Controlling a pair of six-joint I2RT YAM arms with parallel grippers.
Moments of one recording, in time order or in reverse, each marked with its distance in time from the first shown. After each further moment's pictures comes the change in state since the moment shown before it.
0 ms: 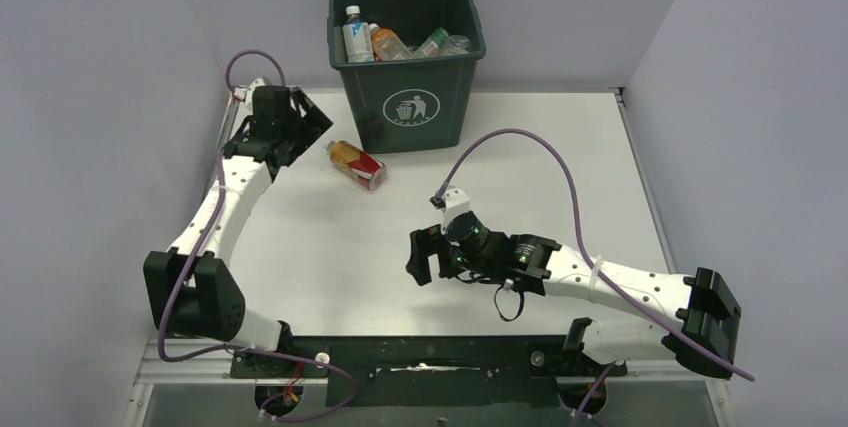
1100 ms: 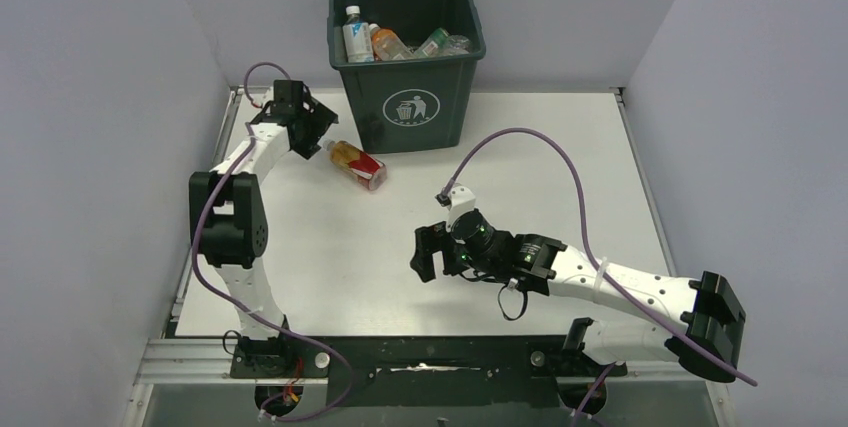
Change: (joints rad) left arm 0.051 0.470 0.187 0.066 0.084 -0.185; right arm -0.022 -0.026 -0.010 0.003 0.011 -0.016
